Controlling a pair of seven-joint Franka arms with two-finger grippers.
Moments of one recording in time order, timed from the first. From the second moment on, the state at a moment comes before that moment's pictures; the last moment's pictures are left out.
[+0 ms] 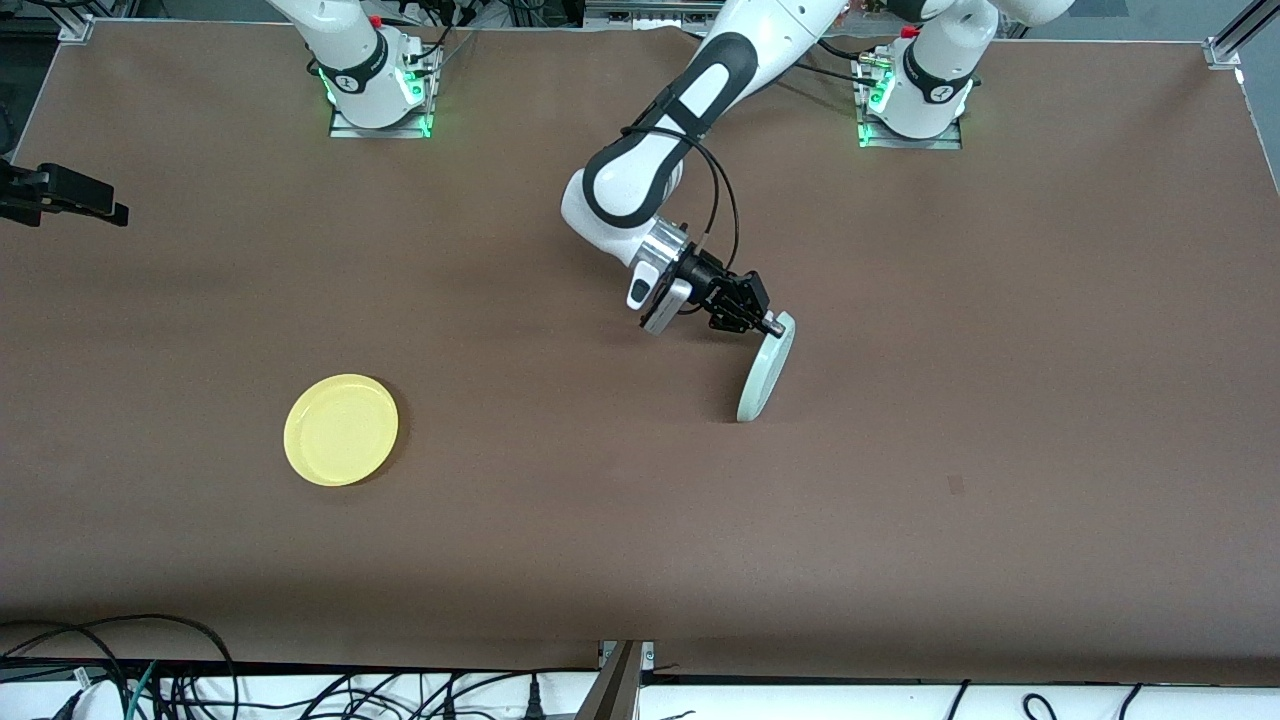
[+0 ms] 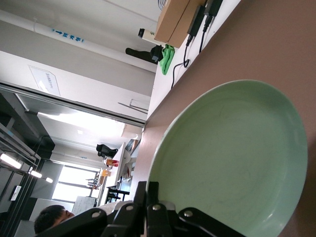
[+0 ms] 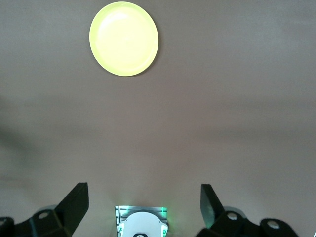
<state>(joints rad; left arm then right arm) -0.94 0.83 -0.05 -1.49 1.12 1.38 -1.16 -0.02 0.10 -0.10 -1.45 0.00 1.35 -0.12</state>
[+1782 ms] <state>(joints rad) -0.41 0.62 -0.05 -1.20 0.15 1.73 -0.66 -0.02 0.50 -0.10 -1.47 0.12 1.69 -0.12</state>
